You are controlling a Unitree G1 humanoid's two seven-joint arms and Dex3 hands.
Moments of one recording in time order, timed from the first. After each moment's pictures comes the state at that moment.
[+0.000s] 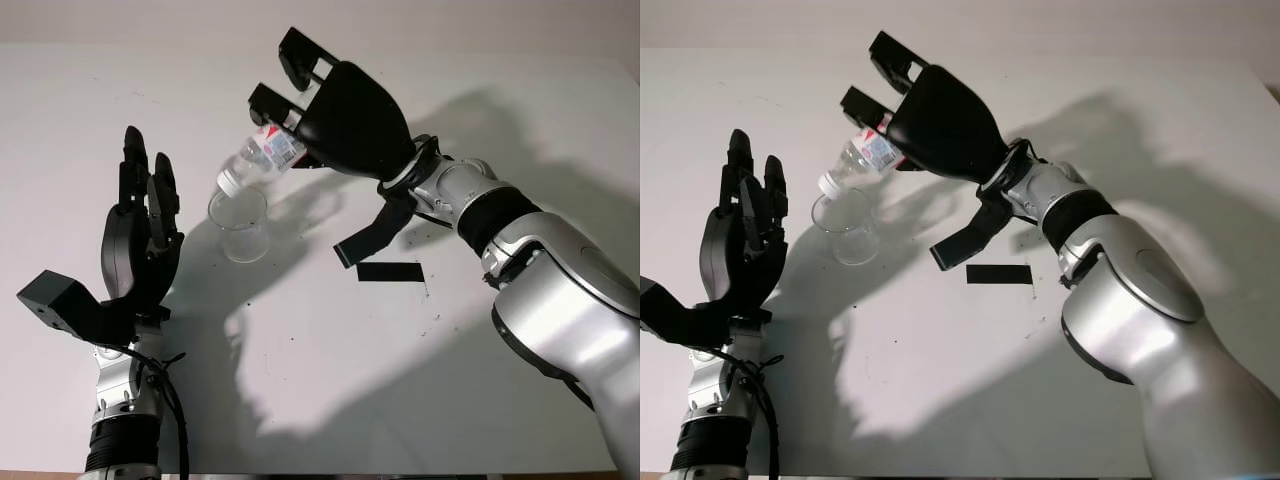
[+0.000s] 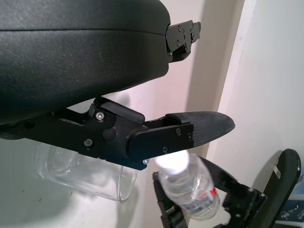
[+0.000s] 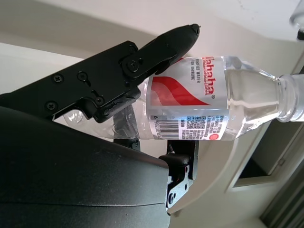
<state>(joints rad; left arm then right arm) -0.31 0.14 0.29 0.30 -0.38 -0.32 -0.33 -1.35 -0.32 0.88 1.28 -1.12 -0.43 -1.19</state>
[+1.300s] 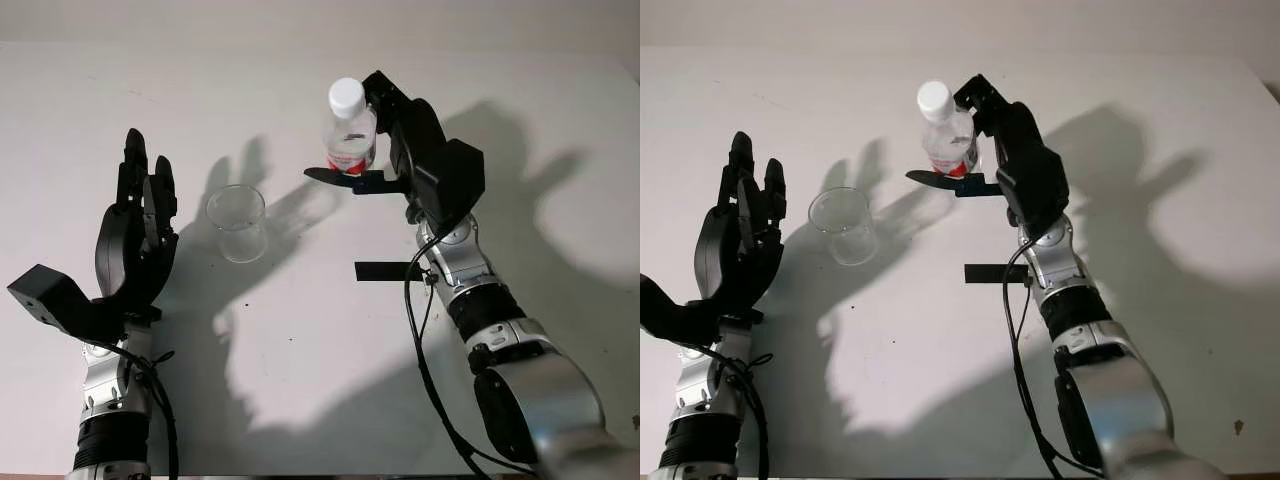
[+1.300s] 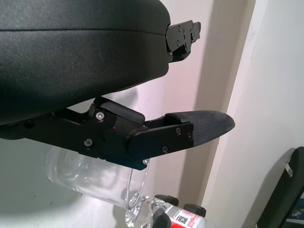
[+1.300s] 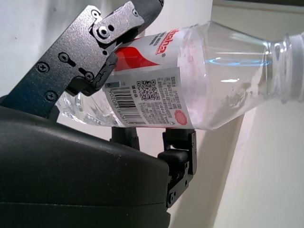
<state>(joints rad) -0.31 0.18 0.31 0.32 -0.40 -0.27 -0.37 -0.82 -0.17 0.04 0.76 0.02 -0.33 0.08</state>
